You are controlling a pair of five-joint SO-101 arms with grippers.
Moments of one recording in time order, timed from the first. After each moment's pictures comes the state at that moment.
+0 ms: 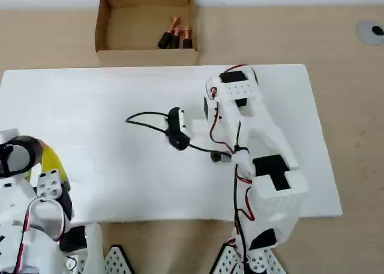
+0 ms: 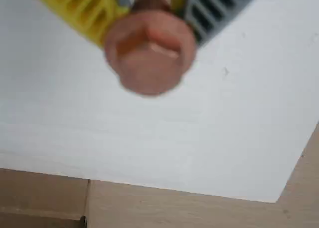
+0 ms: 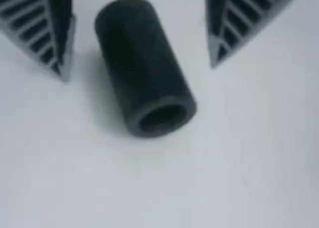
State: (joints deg) left arm -17.0 -85.3 26.2 89.6 -13.3; right arm -14.2 20.7 6.5 89.5 71.9
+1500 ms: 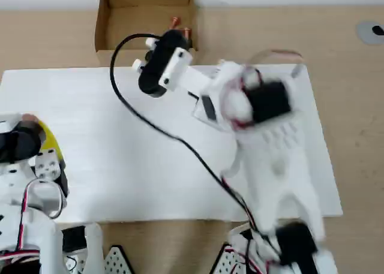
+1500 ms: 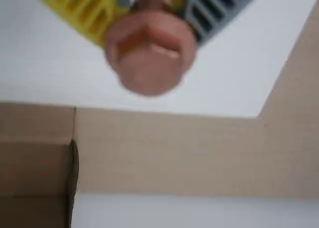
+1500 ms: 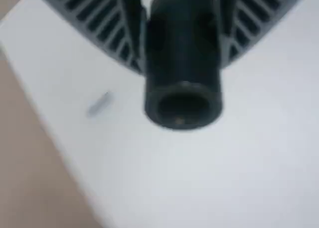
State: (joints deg) left arm -17.1 -85.1 34.3 71.3 -18.1; right arm -25.2 -21.7 -13.8 95.7 29.5
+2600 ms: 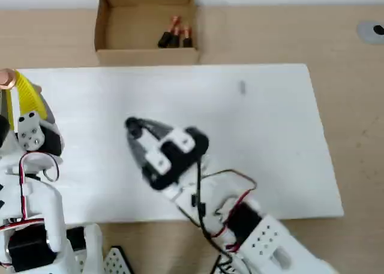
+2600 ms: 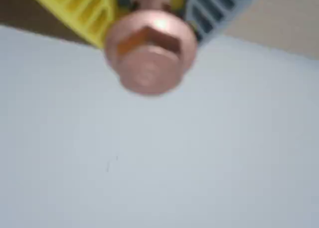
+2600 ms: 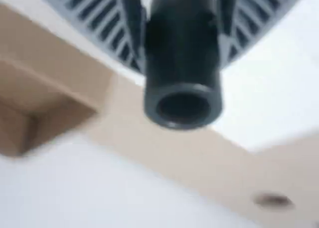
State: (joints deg) left arm -17.1 -84.7 49.5 33.4 -2.6; right arm -52.8 -74.8 81.9 2.2 -3.5
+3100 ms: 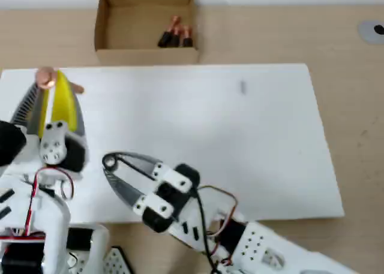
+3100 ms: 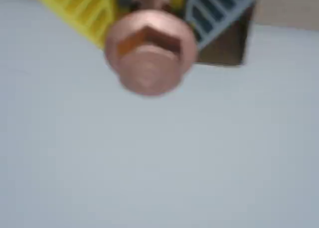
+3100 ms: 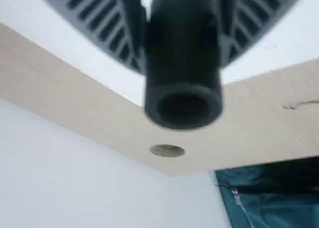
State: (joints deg) left arm 0.7 -84.8 41.1 42.4 -0.3; right arm -63.7 -74.8 95.1 -17.9 -6.6
